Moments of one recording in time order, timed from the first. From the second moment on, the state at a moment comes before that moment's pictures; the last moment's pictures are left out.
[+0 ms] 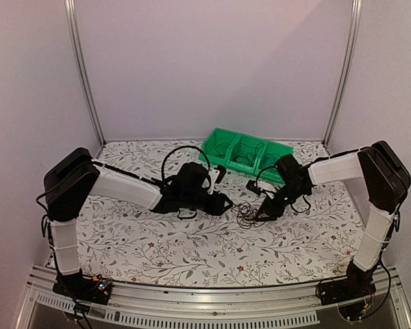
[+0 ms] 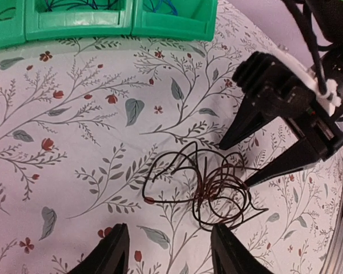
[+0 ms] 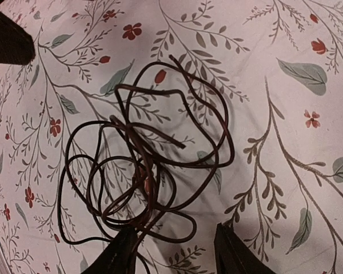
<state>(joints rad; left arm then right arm) -0.91 1.97 1.14 0.23 0.08 -0.38 0.48 1.84 1.02 -0.39 -0.52 -0.47</state>
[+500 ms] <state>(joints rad) -0.89 2.19 1.23 0.35 0.27 -0.49 0.49 1.79 1.19 -0.63 -0.54 -0.48</state>
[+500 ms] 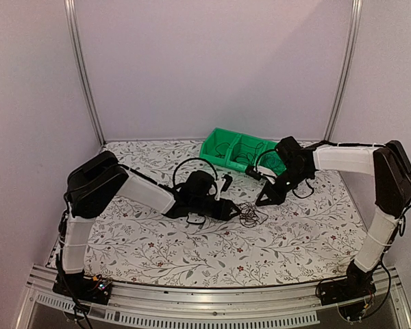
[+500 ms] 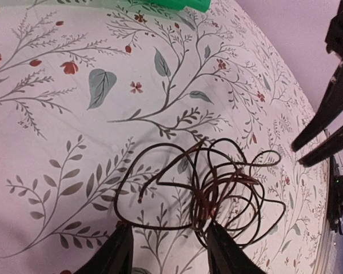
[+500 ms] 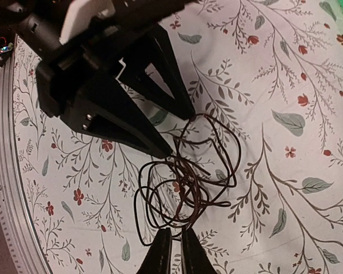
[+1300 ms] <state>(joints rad) -0.86 2.27 1.20 0.58 0.36 -0.62 0.49 1.76 1.11 -0.69 -0.48 -0.55</state>
